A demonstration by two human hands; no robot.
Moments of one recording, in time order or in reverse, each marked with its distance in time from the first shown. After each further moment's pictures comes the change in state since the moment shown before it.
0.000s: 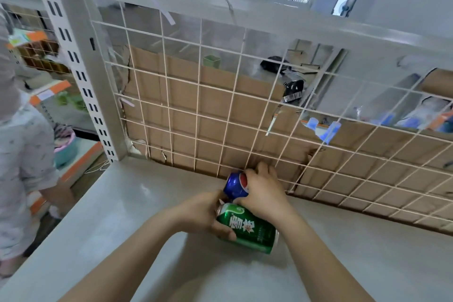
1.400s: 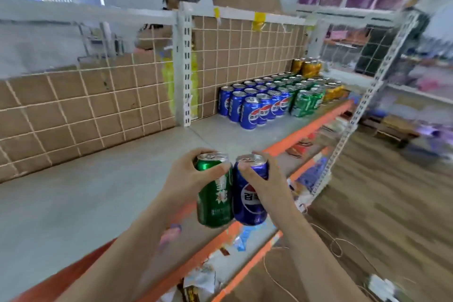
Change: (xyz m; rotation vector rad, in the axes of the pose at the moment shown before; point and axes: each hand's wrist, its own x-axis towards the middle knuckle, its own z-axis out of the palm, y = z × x) left_hand -0.064 0.320 0.367 -0.410 -0.107 0.589; right_hand -0.499 0.251 -0.018 1.028 0.938 0.721
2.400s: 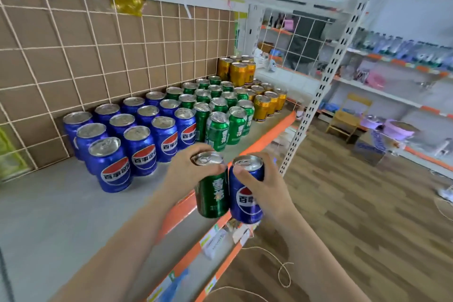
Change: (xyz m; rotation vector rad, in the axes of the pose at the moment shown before) left_hand 0.326 0.002 0.314 0.017 -0.178 0.053; right_hand 0.299 0.112 -0.271 -0.070 0.078 0.077
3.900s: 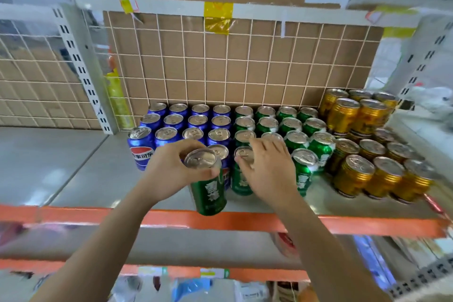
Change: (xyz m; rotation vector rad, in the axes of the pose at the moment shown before) left_hand 0.060 0.056 0.071 0.498 0.728 -0.267; right_hand 0.245 0.011 -0.022 -0.669 -0.479 -0.922
